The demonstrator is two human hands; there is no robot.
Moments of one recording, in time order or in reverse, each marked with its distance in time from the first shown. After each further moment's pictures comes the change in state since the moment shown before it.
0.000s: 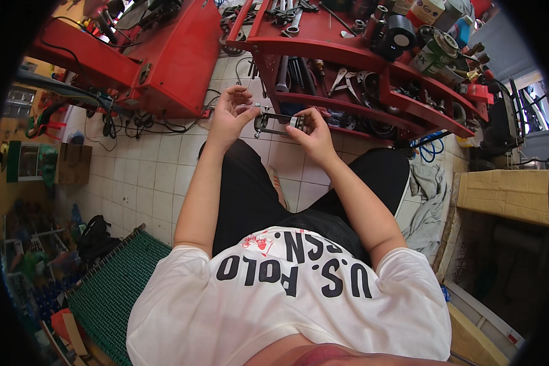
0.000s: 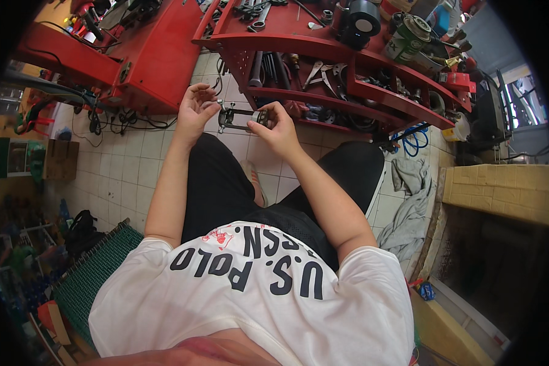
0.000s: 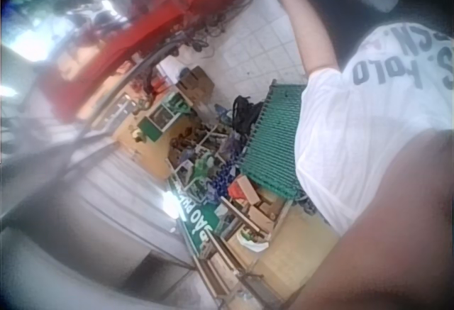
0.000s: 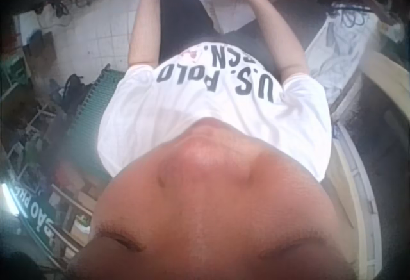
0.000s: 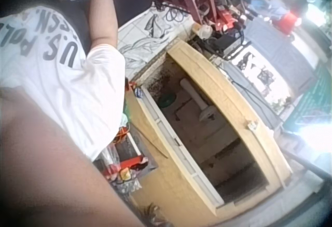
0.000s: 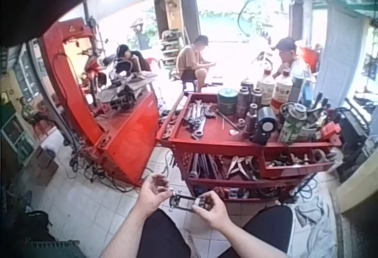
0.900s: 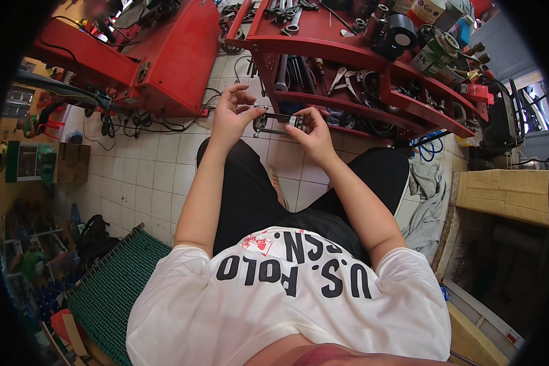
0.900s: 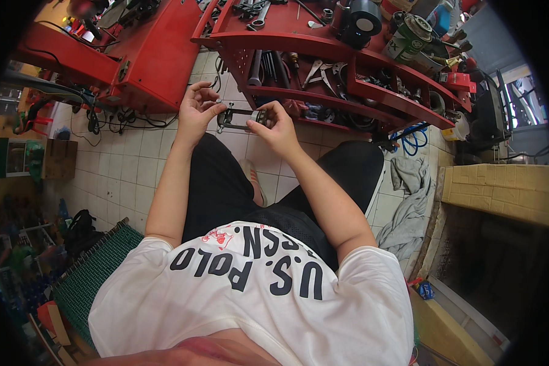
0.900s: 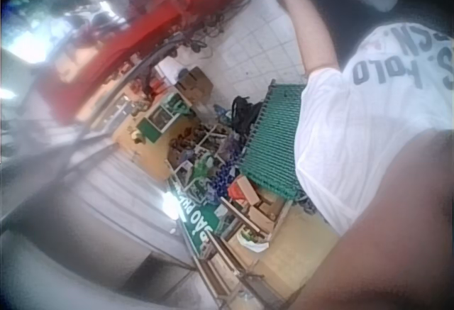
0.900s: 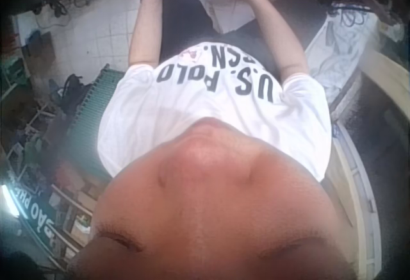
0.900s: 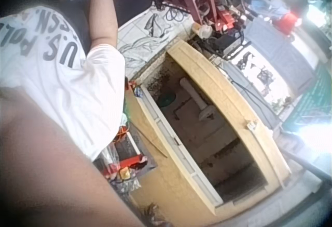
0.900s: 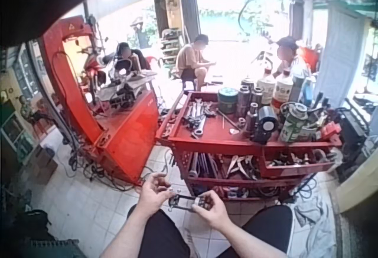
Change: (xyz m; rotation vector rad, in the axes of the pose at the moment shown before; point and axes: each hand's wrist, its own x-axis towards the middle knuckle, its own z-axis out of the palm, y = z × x) left_hand 0.000 0.001 0.005 0.209 -0.037 -0.025; right_hand 0.003 0.005 -0.002 -0.001 -0.015 -0.032
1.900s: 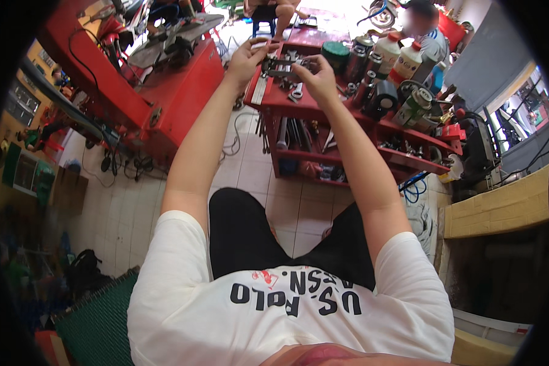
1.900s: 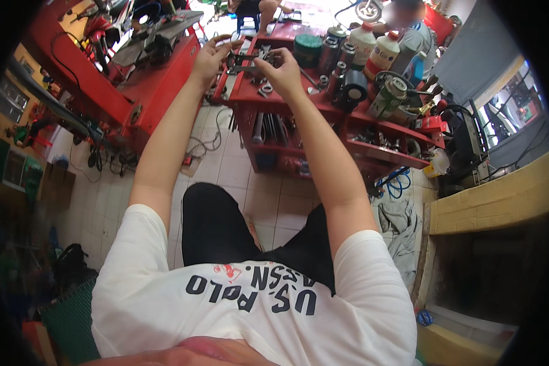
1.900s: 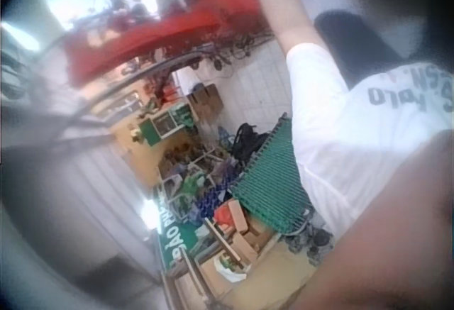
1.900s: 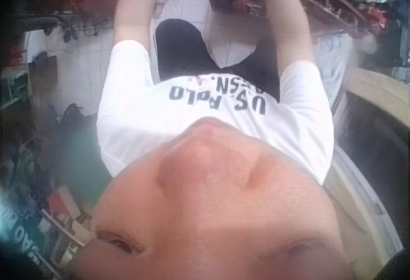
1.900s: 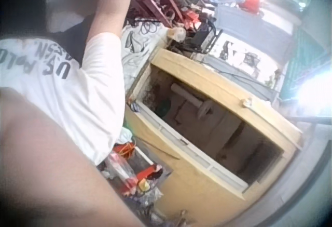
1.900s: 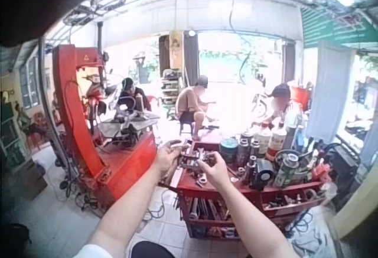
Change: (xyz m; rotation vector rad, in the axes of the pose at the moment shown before) left_hand 0.261 0.096 -0.038 -0.409 -0.153 0.270; right_hand 0.243 -0.159 0.008 -0.156 0.066 -0.512
